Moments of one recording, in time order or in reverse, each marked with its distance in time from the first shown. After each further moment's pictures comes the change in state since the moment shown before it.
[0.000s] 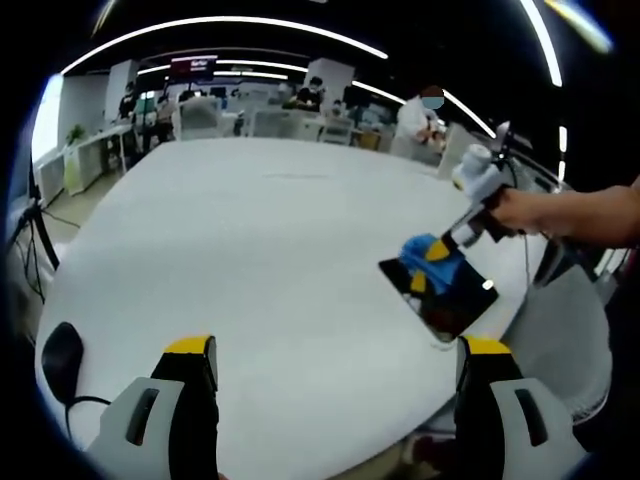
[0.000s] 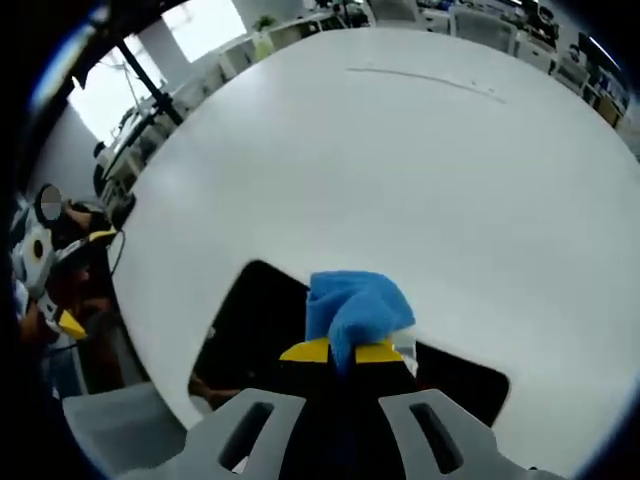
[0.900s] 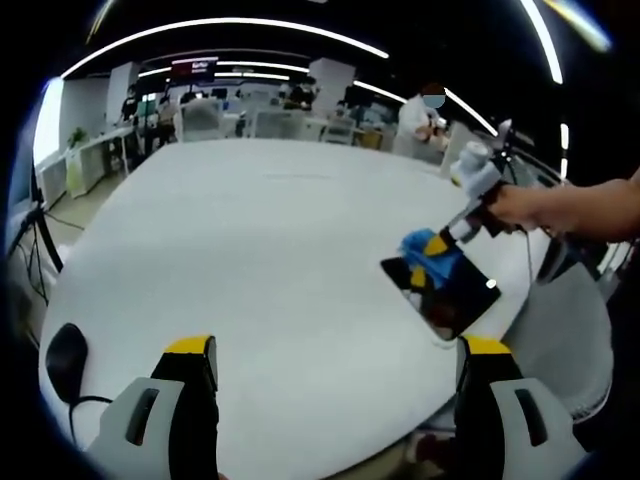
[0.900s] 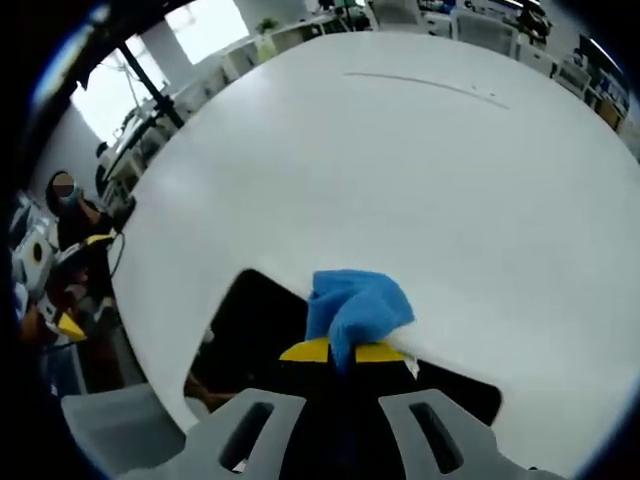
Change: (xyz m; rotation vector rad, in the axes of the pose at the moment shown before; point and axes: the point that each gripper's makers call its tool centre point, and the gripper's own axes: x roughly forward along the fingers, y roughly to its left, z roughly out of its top) left arm -0.002 -0.001 -0.001 0.012 0.006 0.014; right arm 0.000 -0.005 0.002 -0.015 -0.010 0.009
